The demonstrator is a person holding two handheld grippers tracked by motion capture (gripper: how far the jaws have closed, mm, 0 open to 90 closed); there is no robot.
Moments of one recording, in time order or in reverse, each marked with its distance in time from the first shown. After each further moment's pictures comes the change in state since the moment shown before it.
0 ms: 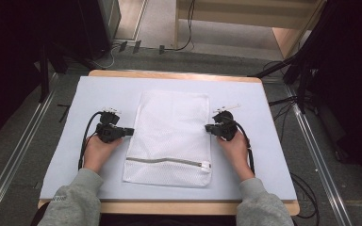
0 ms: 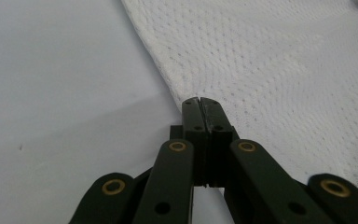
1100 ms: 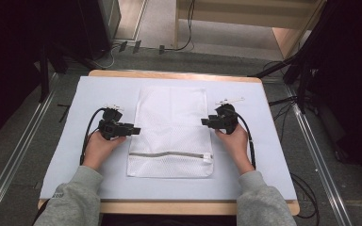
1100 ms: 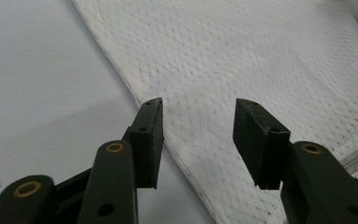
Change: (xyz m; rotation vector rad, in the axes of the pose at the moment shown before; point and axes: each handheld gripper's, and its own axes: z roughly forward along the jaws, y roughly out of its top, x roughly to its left) left arm -0.006 0.011 -0.001 -0.004 -0.050 0.044; right arm -0.015 0.018 0.002 -0.086 0.075 0.020
